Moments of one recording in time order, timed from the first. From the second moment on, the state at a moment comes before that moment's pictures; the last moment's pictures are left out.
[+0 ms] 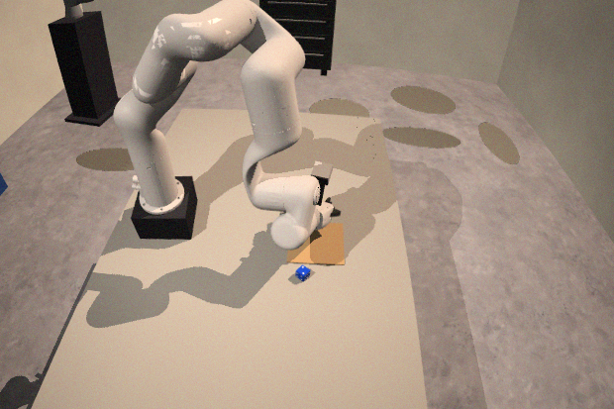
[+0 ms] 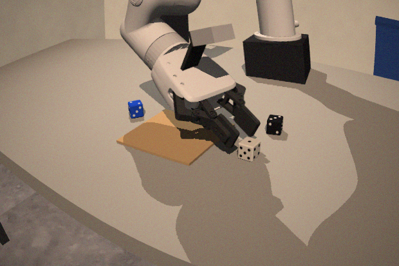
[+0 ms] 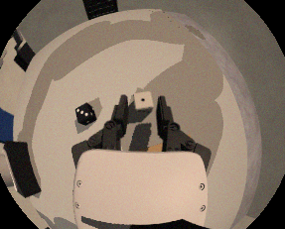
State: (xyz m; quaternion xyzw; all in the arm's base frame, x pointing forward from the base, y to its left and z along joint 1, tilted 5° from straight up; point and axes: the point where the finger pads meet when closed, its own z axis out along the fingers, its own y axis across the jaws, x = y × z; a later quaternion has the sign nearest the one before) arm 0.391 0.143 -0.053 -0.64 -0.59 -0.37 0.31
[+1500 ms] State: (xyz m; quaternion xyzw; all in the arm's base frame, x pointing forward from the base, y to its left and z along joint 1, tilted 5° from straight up) arm 0.379 0.138 0.012 -0.65 -0.60 -0.34 0.33
